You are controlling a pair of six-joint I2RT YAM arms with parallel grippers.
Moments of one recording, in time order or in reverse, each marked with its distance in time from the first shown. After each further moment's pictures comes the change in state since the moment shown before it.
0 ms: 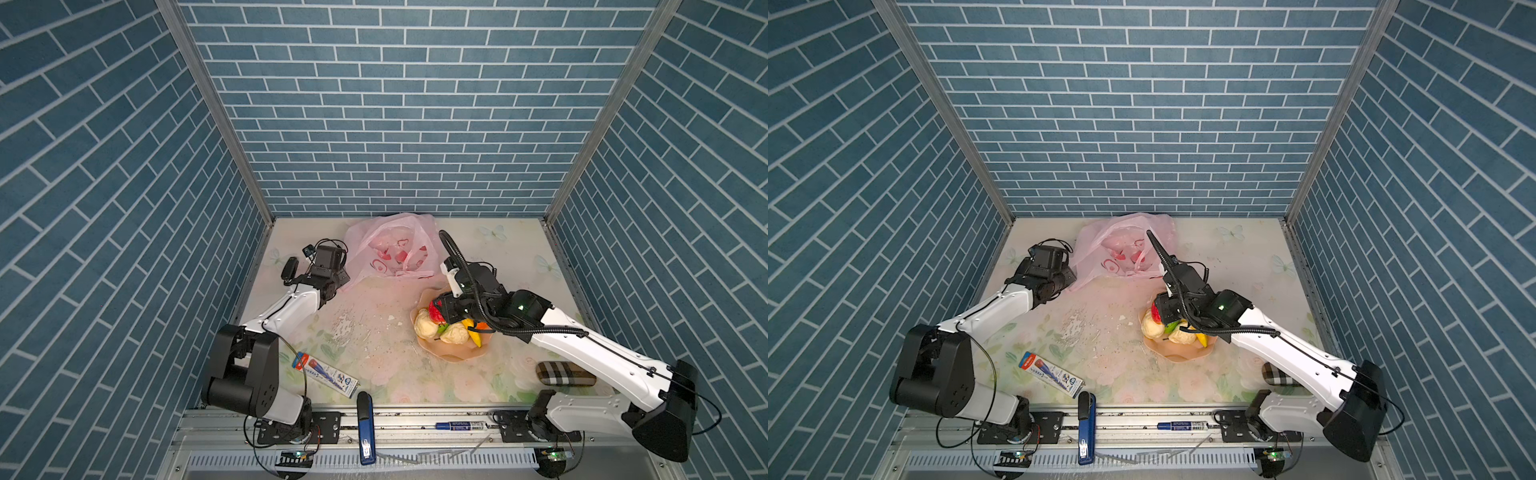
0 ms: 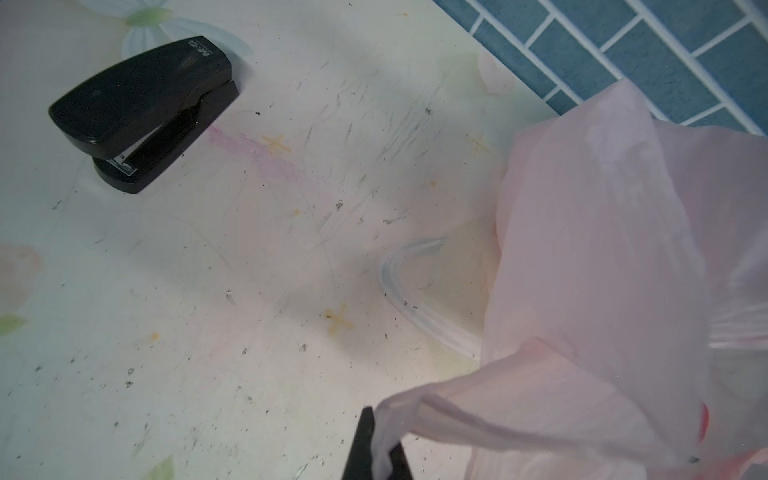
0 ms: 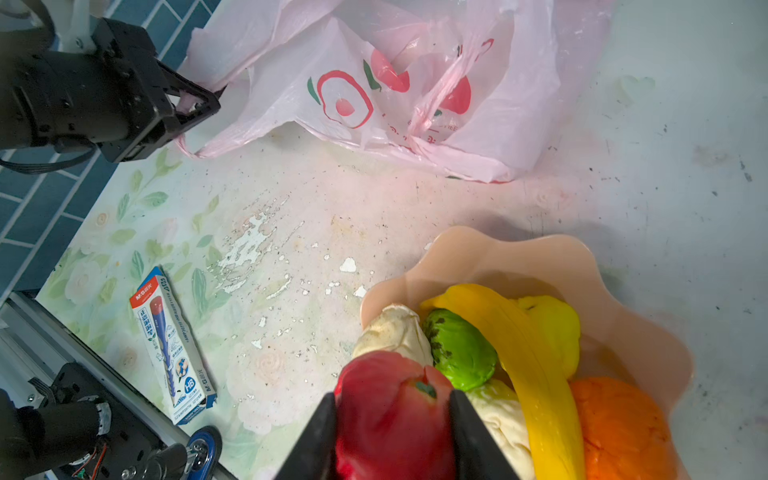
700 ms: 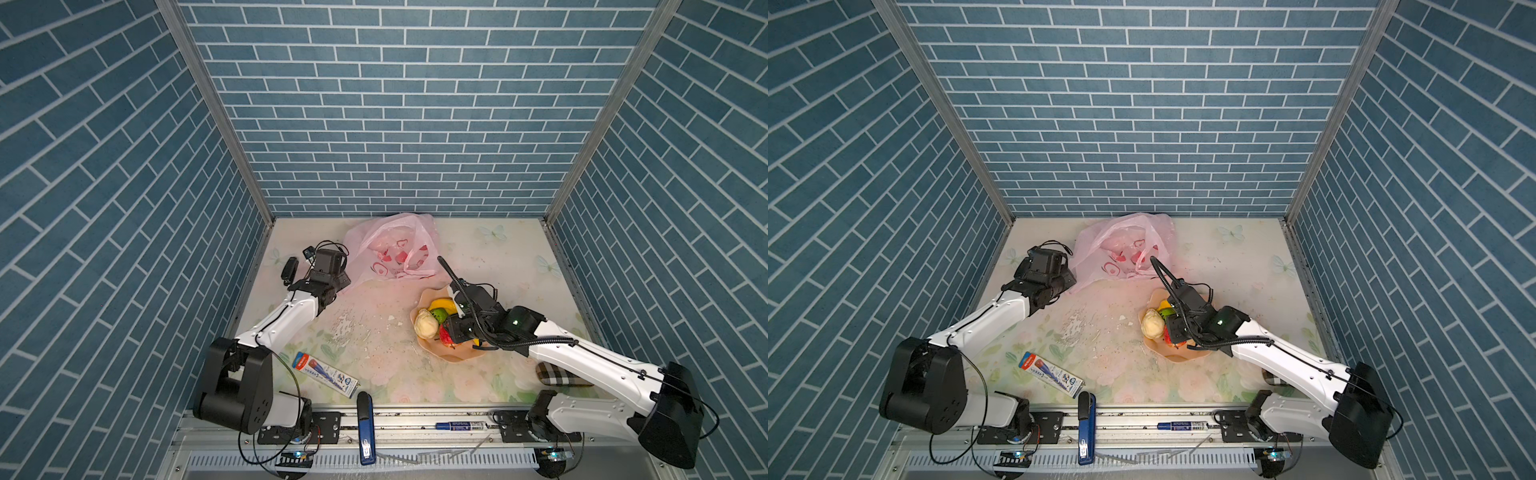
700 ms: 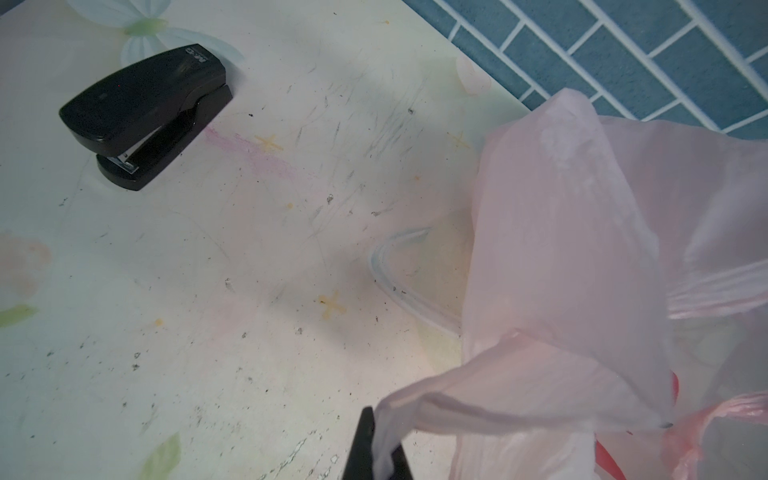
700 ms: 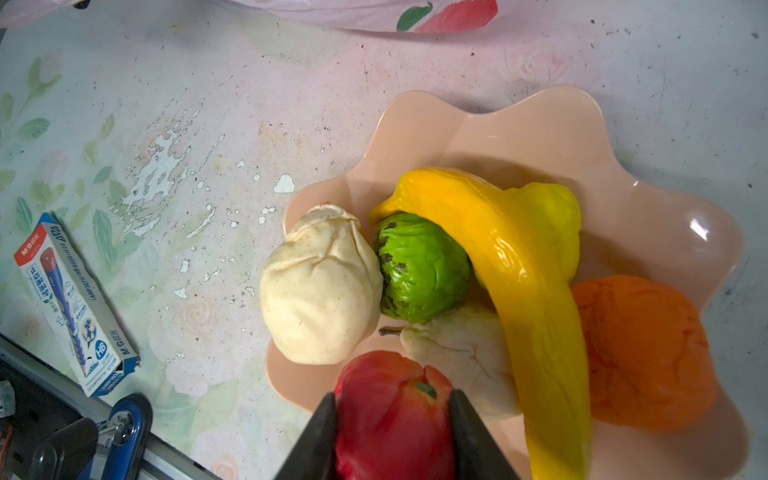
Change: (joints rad) left arm -0.024 -0.069 -0.037 -0.005 -0.003 0.006; right arm 0.000 -0.035 -0.225 0.030 -0.001 0.062
